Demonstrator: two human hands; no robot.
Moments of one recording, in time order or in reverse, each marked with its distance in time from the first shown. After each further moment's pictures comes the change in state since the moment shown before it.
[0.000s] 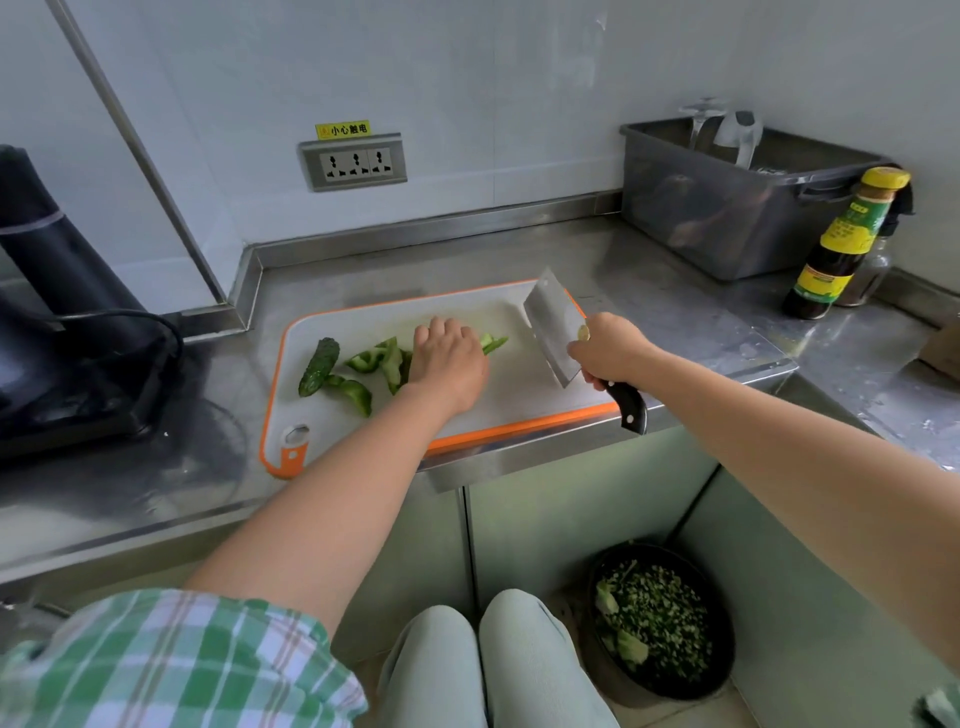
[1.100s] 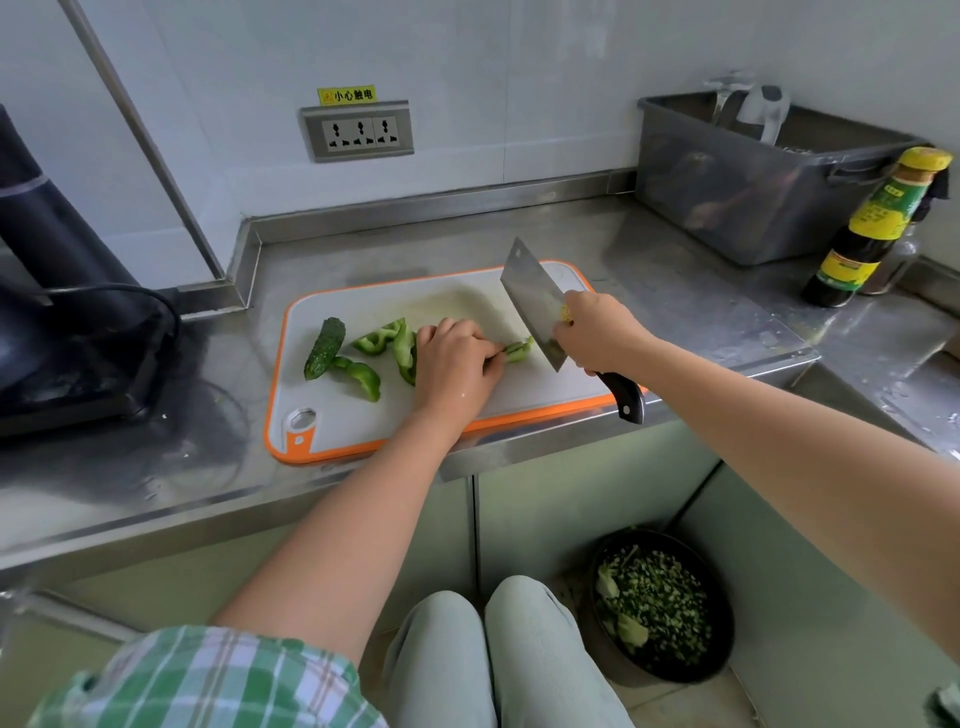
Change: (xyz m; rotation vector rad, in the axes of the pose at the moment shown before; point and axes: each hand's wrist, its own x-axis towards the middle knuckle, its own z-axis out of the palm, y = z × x) left_hand -0.021 -0.008 0.034 -0.404 0.360 0.023; right_hand 0.011 -0.023 0.022 -0.197 0.061 -0.112
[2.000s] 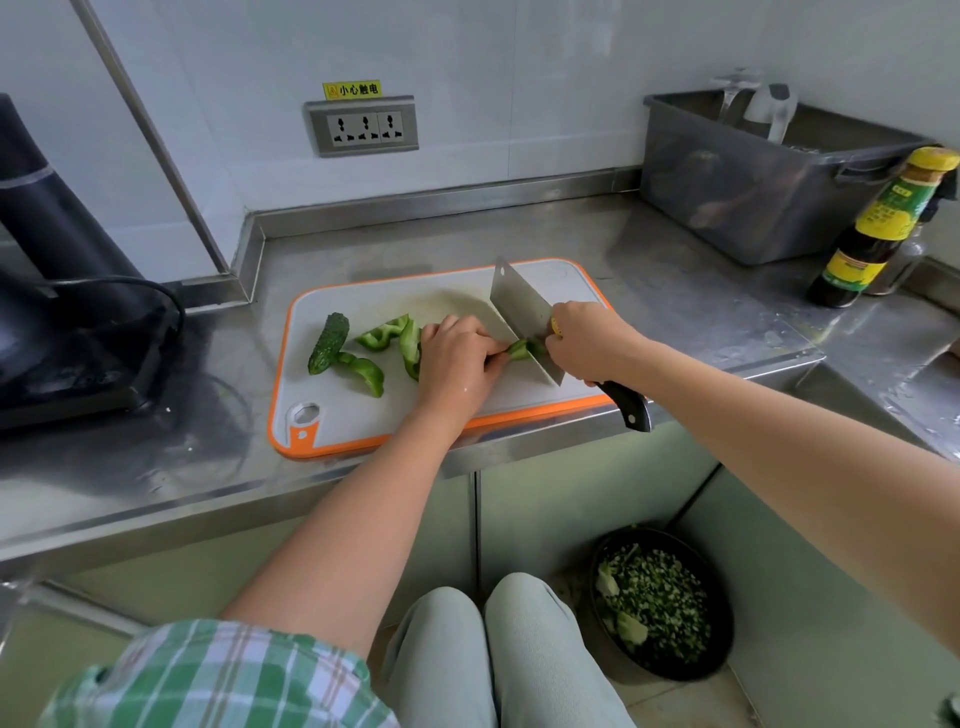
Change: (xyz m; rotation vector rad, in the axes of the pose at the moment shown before) left_hand 0.000 -0.003 -0.001 -0.109 -0.007 0.012; right_hand -0.011 -0.013 0.002 -0.103 -0.111 -0.060
